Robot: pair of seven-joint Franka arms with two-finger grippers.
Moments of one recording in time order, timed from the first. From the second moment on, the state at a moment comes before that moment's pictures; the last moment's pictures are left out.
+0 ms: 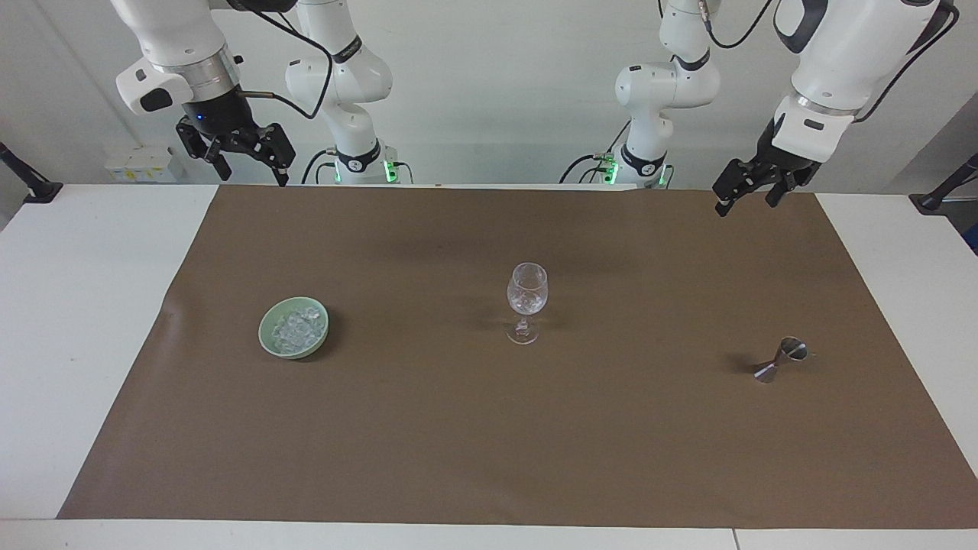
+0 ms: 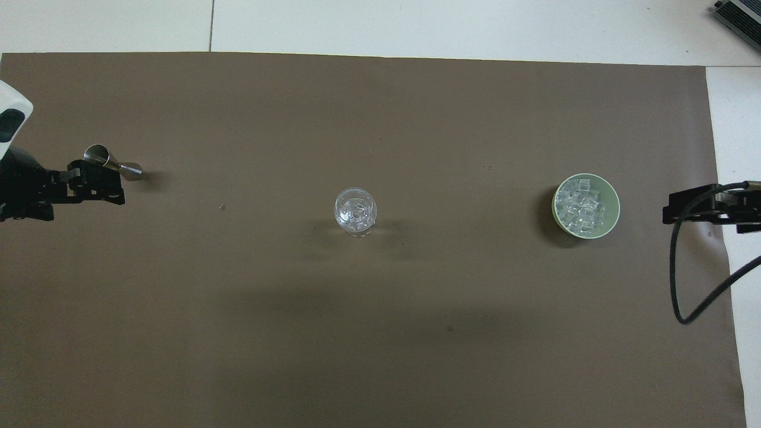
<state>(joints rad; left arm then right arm) -0.01 -0.06 -0.11 -1.63 -0.03 1.57 -0.26 0.05 -0.09 -0.05 -1.60 -0.01 1.50 0.15</state>
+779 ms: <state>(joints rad) 0.00 -0.06 -0.13 -1.61 -0.03 1.56 -0.15 0.05 -0.09 -0.05 -1.60 -0.01 1.50 0.15</state>
